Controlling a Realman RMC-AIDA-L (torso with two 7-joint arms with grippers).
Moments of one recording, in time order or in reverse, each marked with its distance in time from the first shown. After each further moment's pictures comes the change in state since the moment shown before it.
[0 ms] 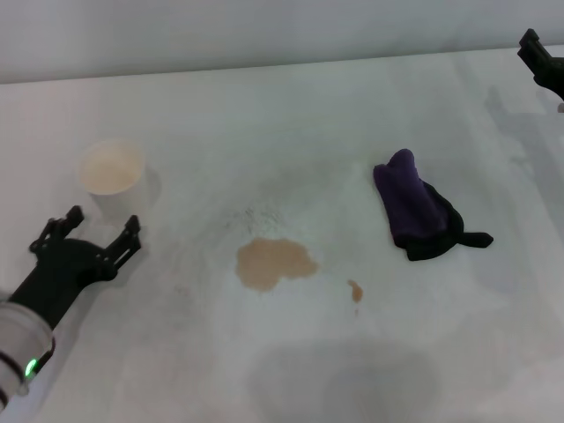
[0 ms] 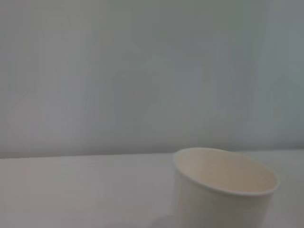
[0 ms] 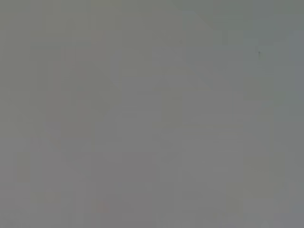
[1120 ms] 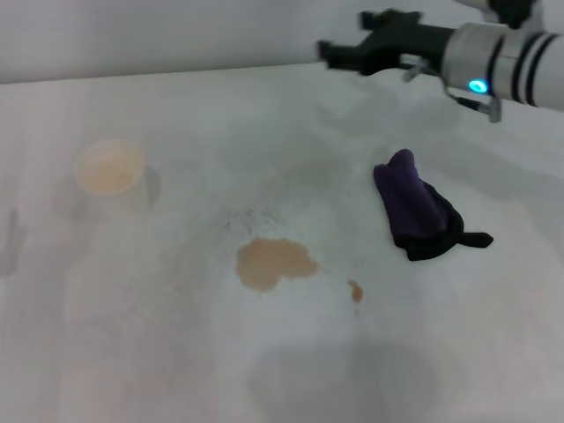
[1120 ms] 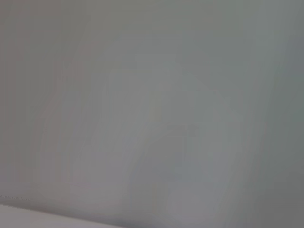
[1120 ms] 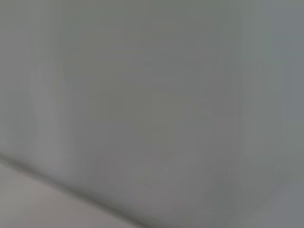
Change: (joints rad) left arm 0.093 0.007 -0.010 -0.058 -0.353 0.261 -0.008; right arm 0.019 -0.106 -0.730 -0.698 -0.784 -0.411 0.963
